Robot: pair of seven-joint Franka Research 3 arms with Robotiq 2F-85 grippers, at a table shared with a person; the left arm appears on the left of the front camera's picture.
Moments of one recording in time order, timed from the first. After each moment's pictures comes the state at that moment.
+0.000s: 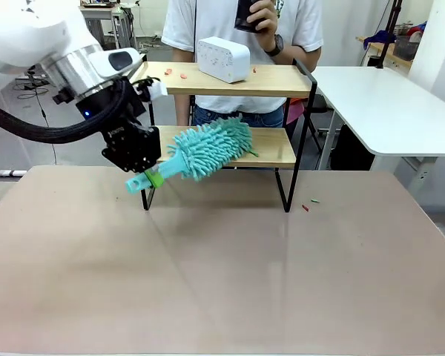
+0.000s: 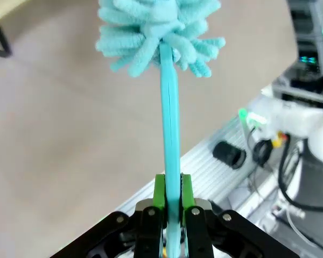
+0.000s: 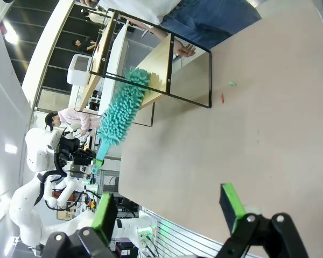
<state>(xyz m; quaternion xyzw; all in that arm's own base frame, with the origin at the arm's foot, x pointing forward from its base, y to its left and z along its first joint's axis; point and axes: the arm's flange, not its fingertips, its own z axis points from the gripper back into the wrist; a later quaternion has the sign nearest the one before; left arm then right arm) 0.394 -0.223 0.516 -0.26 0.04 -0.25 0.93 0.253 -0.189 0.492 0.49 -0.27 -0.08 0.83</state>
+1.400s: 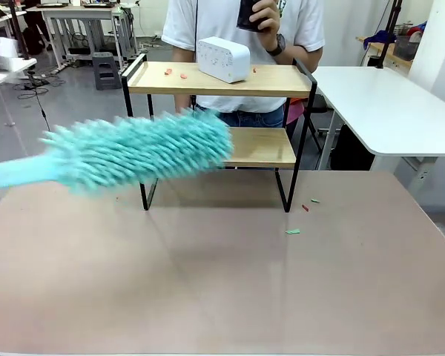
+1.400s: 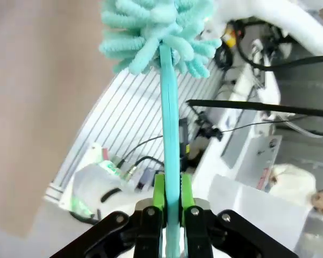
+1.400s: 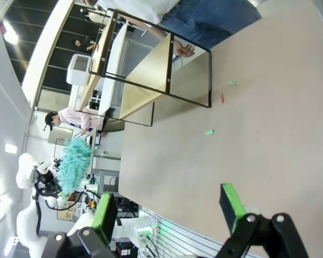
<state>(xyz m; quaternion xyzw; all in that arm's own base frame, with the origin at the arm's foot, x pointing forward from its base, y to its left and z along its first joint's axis) 0.239 0.004 0.603 -0.37 0.04 -0.38 0.85 0.253 -0.189 0.491 0.49 -0.27 -0.08 0.83</state>
